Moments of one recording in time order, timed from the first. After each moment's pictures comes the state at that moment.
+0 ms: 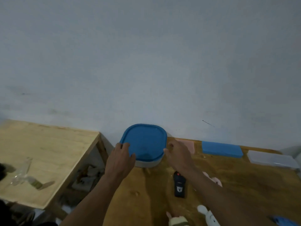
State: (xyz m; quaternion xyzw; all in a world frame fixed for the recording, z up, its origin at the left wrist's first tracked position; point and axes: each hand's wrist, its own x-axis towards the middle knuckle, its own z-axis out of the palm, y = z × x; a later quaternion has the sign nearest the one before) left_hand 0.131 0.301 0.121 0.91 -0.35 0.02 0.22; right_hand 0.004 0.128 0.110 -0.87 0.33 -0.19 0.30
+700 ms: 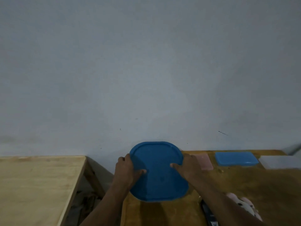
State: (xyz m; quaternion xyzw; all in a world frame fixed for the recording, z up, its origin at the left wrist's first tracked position) left_hand 0.304 0.240 0.075 0.88 -0.35 -0.21 0.24; right_hand 0.128 0.089 0.076 -0.78 0.54 -0.06 0.32
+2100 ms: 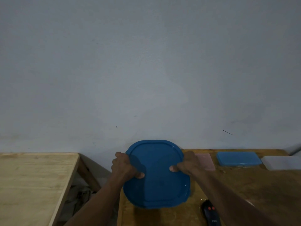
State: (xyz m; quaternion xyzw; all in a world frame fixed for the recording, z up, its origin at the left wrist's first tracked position) left_hand 0.330 0.199 0.079 0.88 -0.18 -0.38 0.21; right_hand 0.145 0.060 0.078 -0.68 0.57 0.02 0.46
